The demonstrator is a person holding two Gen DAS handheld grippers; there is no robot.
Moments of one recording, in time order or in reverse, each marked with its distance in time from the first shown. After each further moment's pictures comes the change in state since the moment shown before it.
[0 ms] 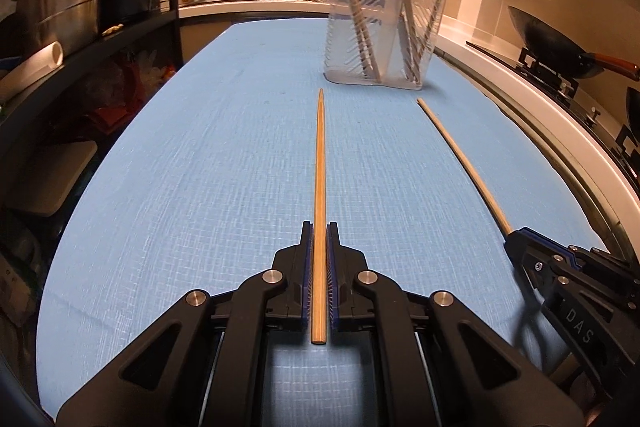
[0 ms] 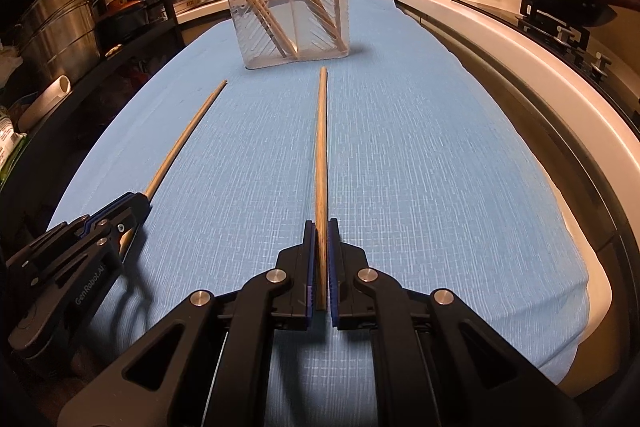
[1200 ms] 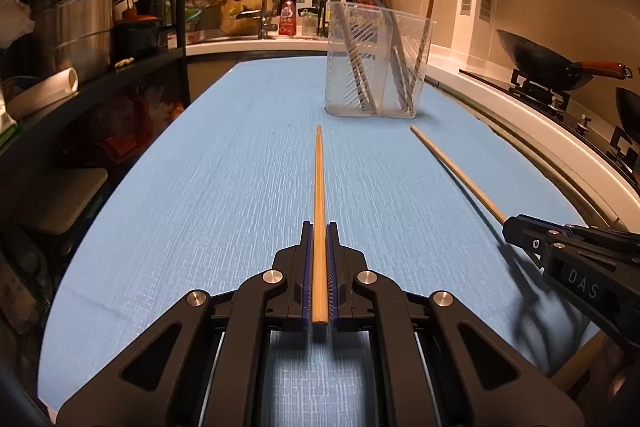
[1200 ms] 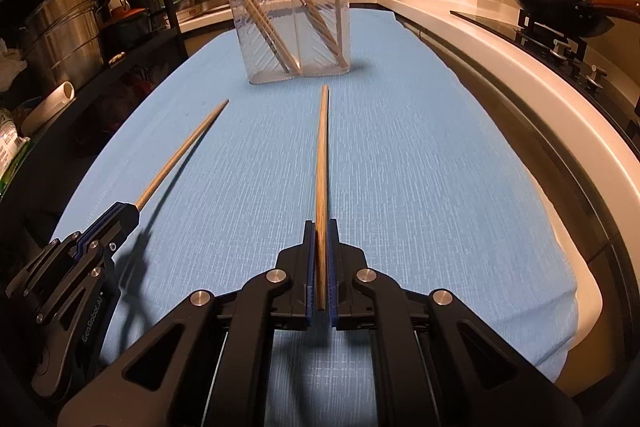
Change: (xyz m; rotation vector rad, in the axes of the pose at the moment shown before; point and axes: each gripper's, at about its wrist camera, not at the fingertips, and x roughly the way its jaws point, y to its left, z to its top) left arm -0.024 -0.002 -0.014 0.044 -0.162 0.015; right arm -0.014 0.000 0.006 -0.006 -0.043 0.001
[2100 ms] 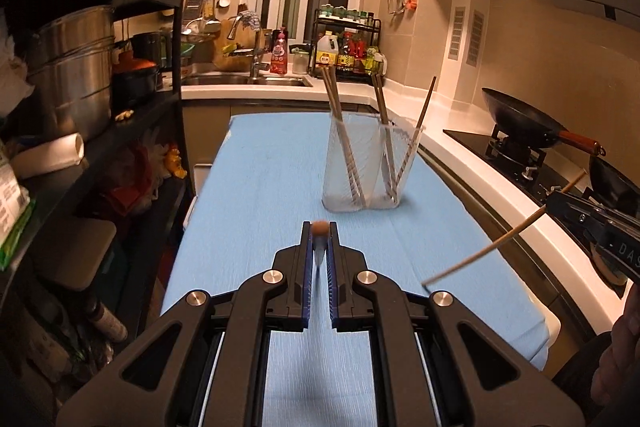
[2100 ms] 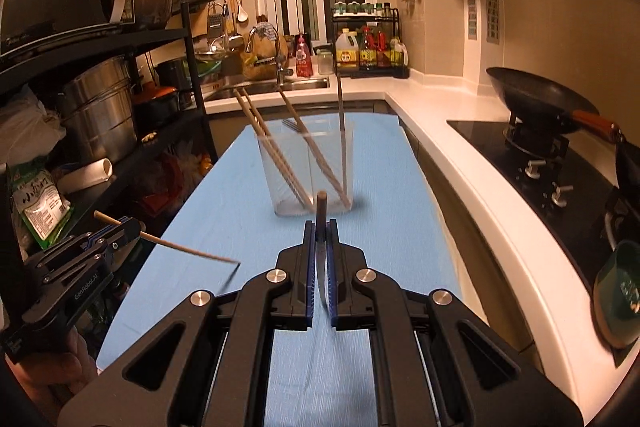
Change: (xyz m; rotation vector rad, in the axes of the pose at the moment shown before) left arm -0.063 0.025 0.113 -0.010 -0.063 -0.069; right arm -0.122 -0.002 0.097 -0.047 -0.249 0.041
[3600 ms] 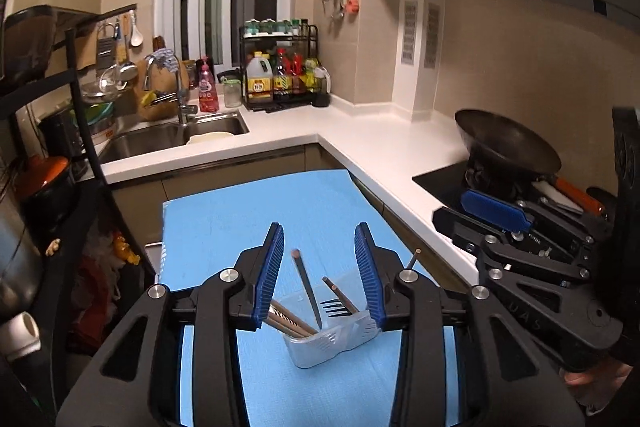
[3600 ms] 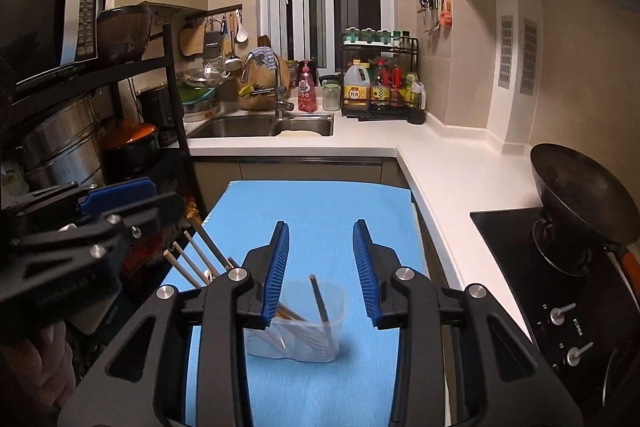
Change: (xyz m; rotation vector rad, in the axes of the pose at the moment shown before) left arm 0.119 -0.049 0.208 0.169 0.022 -0.170; right arm 0.127 -0.013 0.181 -0.072 -0.057 0.009
